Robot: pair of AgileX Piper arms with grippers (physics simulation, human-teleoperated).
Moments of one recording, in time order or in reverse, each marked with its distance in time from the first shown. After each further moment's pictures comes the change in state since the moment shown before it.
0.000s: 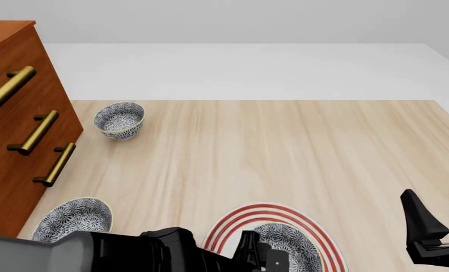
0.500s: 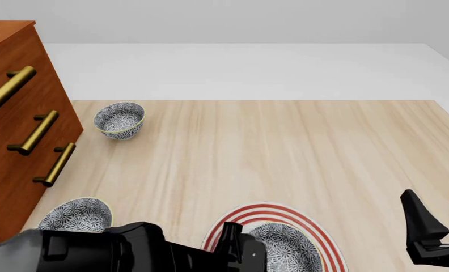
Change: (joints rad) left arm 0.035 -0.116 0.085 -0.024 0.026; right arm 0.000 -0.003 0.000 0.003 -0.002
